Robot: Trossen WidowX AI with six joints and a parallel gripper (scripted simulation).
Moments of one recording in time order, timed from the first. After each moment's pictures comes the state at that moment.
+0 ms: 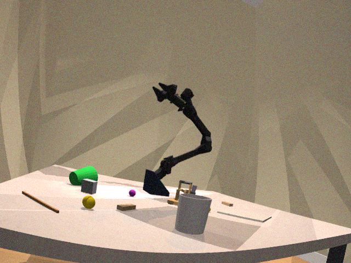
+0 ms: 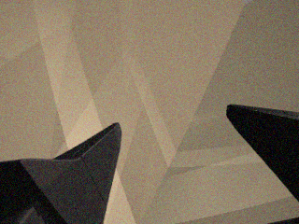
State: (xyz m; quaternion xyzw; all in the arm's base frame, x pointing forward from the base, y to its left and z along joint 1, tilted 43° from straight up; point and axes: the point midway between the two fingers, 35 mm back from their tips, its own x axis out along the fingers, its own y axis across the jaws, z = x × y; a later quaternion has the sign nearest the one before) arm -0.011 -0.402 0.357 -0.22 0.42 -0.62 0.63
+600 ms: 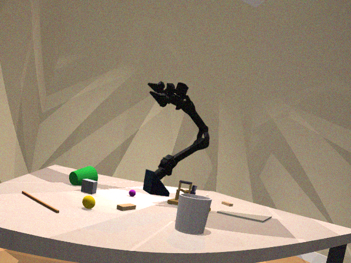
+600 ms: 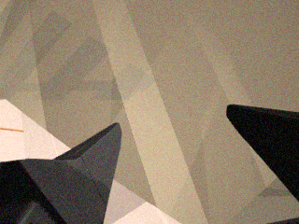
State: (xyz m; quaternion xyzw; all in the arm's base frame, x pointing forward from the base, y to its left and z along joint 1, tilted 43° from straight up) arm 0.137 -0.384 0.258 -0.07 0.41 -0.43 0.80
